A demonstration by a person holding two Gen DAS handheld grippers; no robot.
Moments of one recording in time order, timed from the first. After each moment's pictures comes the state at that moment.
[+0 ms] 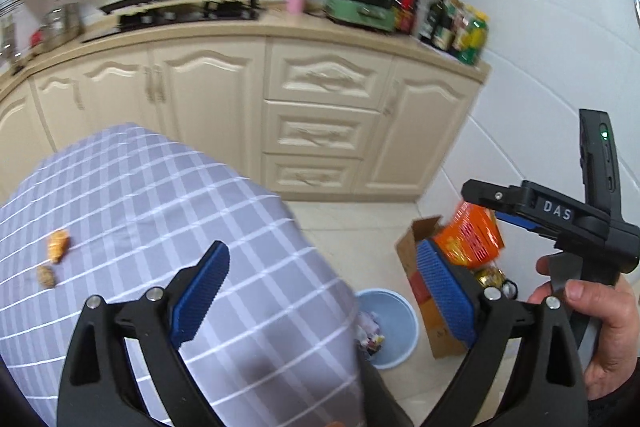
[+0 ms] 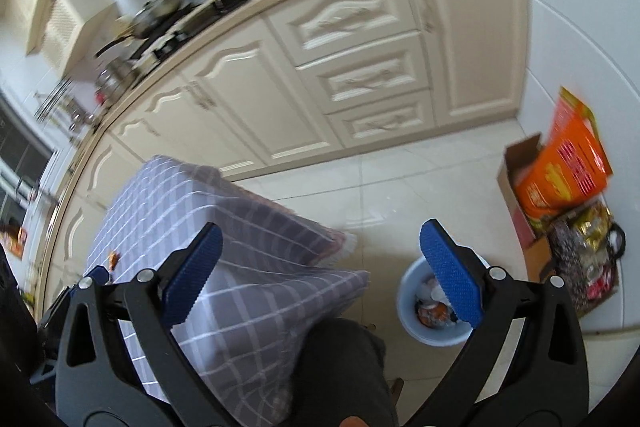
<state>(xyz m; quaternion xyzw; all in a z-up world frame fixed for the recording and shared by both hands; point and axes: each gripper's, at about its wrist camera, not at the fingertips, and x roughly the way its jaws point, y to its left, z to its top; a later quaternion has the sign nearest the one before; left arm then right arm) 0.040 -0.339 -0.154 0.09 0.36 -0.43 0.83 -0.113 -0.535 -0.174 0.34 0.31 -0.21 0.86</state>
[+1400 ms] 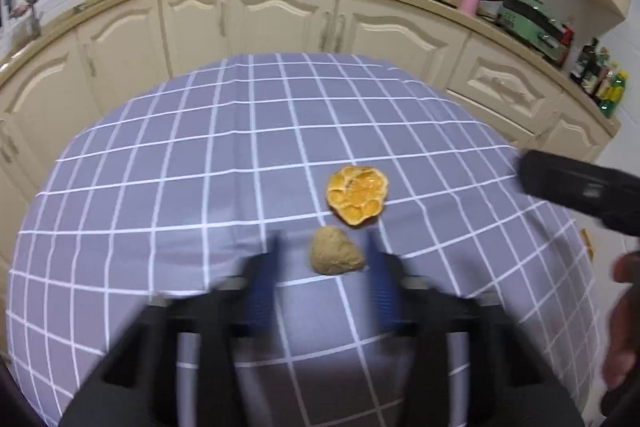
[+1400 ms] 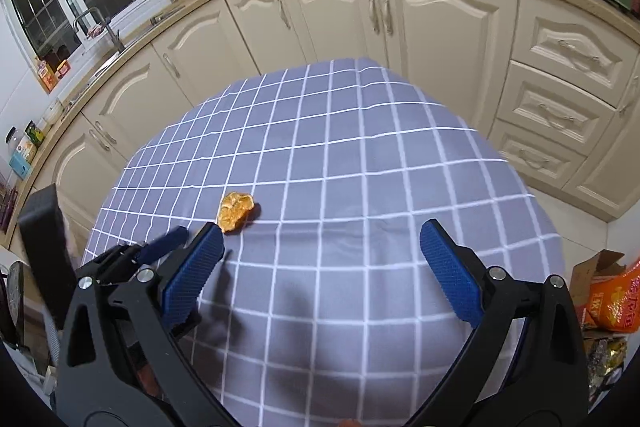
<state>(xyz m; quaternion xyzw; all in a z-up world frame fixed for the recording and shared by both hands) 0.219 -0.146 -0.241 0.04 0.43 -0.25 0.87 0.144 -0.303 -0.180 0.17 0.41 0.00 0.90</state>
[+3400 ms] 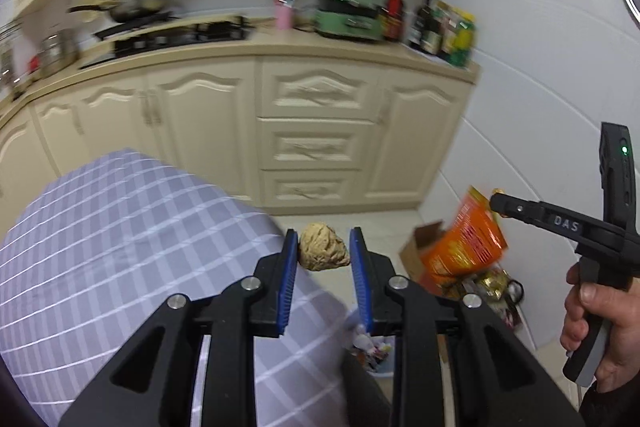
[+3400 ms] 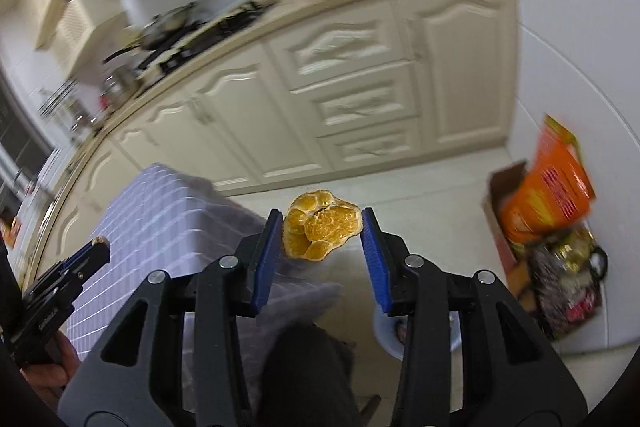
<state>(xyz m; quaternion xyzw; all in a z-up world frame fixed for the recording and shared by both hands) -0.001 -0.373 -0.148 0.12 0.33 -0.45 0.82 -0.191 -0.565 -0.183 0.33 0.29 -0.25 0.87</state>
